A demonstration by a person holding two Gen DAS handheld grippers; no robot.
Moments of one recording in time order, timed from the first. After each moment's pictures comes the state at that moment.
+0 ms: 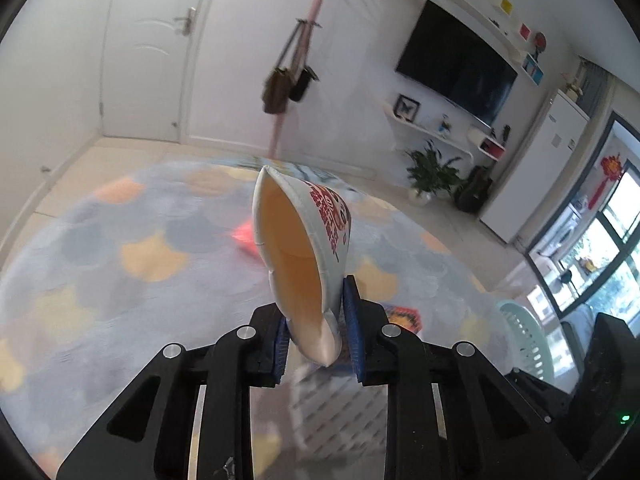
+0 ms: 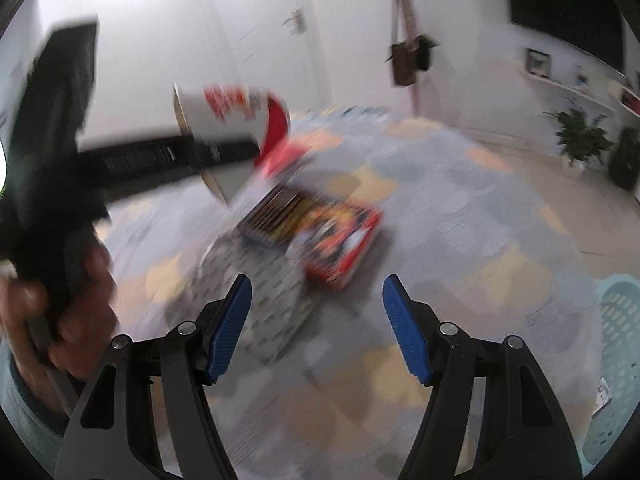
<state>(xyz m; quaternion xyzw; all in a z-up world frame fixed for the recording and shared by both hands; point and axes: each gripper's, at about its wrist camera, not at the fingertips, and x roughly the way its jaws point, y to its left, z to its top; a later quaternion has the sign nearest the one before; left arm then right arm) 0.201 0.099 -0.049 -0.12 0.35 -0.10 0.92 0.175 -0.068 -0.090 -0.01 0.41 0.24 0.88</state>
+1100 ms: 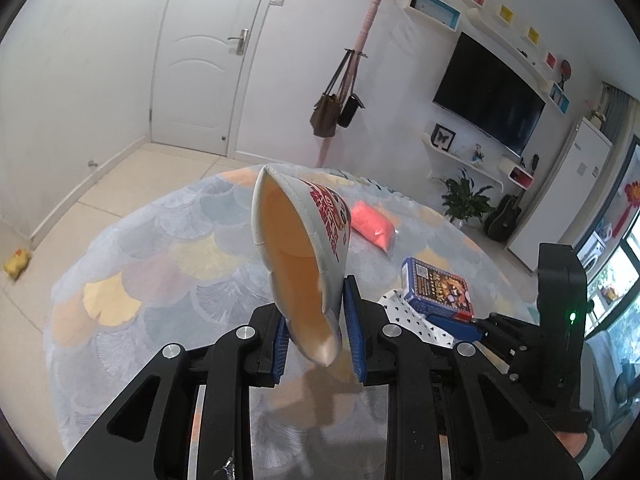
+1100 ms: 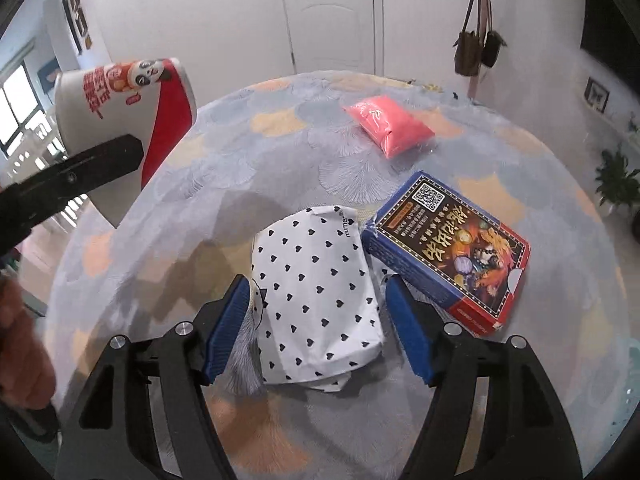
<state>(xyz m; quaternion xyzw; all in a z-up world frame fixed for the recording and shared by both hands) 0.120 0.166 -0.044 -0.14 0.32 -0.03 0.94 0.188 0.016 -0.096 -0.09 0.43 0.28 0.85</state>
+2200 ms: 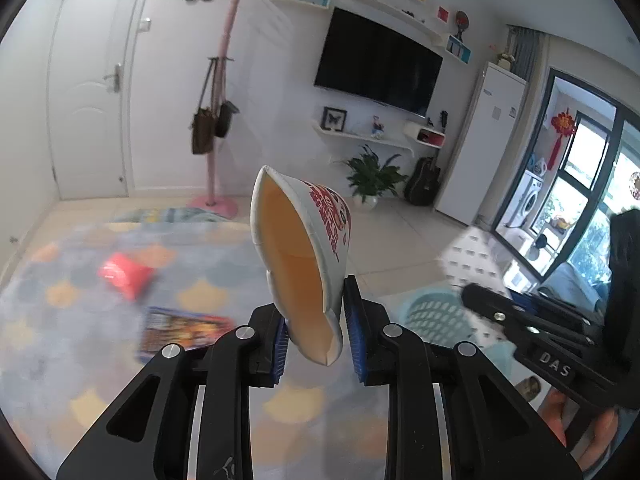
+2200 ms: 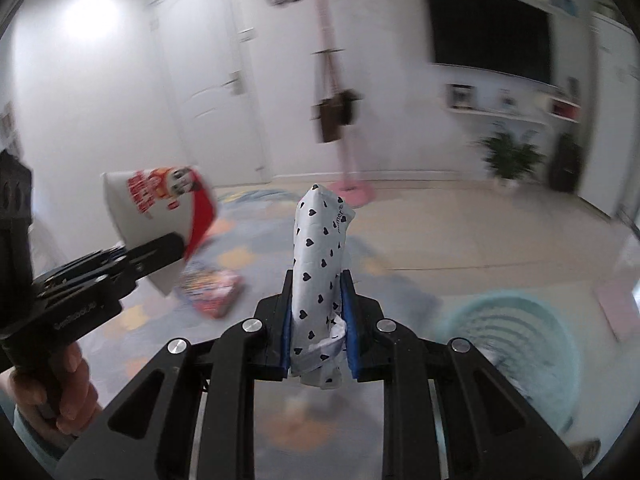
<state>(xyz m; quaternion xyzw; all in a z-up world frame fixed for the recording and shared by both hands) 0.160 -0.061 0.000 -0.06 0.30 -0.20 0.93 0.140 -0.255 0.000 0.06 0.32 0.08 0.94</state>
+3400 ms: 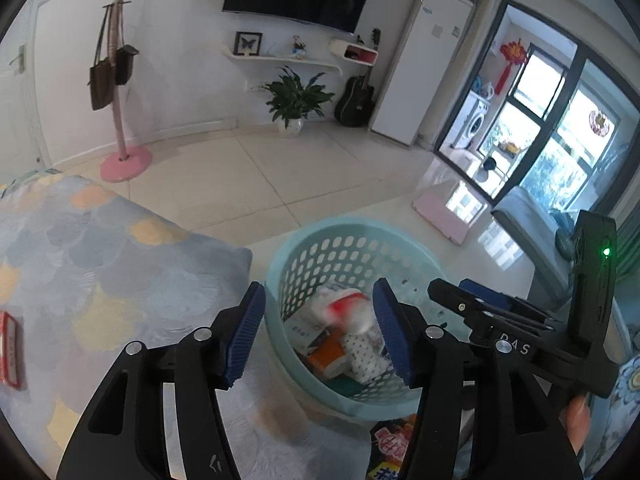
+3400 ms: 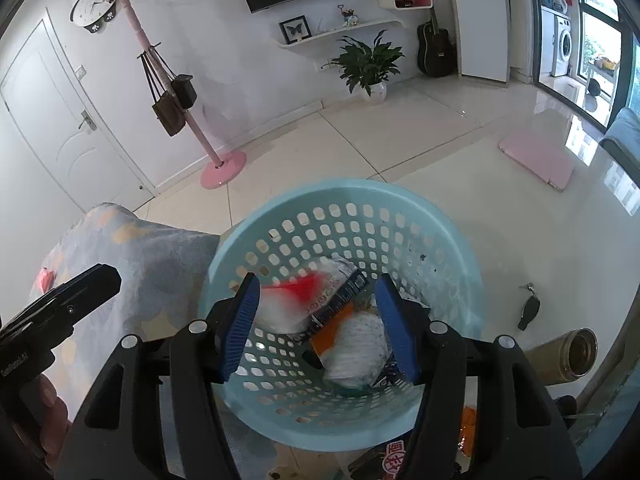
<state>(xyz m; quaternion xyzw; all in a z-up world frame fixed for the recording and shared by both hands) 0.200 -0.213 -0.083 -0.01 0.40 -0.31 0.86 0.139 -0.429 -0.114 0.20 0.40 -0.08 0.89</state>
